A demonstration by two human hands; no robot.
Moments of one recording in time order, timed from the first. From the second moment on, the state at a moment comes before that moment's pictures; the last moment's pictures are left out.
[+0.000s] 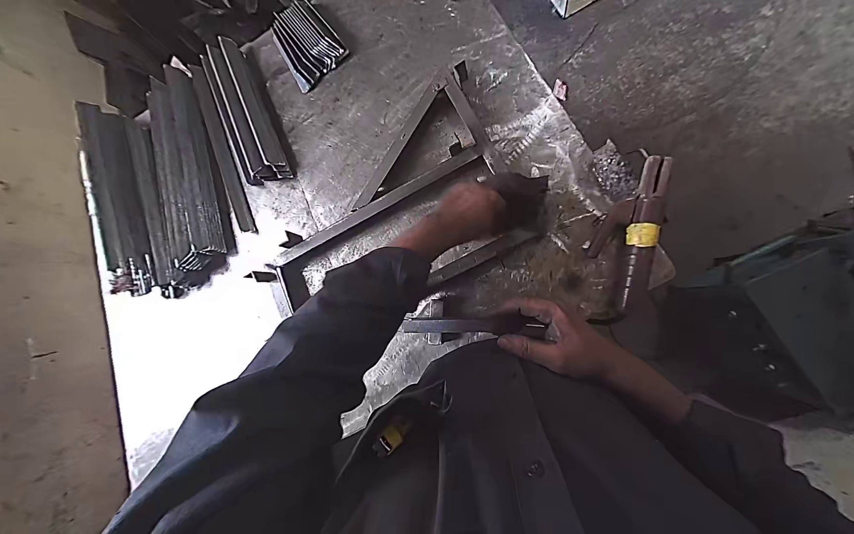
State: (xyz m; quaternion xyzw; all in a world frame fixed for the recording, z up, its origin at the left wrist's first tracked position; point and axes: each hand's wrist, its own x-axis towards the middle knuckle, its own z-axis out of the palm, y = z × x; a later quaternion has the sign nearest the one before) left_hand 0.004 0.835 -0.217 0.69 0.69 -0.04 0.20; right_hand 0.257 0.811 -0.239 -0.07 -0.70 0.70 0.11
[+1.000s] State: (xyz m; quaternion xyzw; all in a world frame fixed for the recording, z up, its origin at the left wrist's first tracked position) left_hand -0.067 0.572 -0.076 0.41 0.89 0.15 0.11; right_hand 0.230 0.779 -0.234 -0.02 -0.73 0.68 0.06
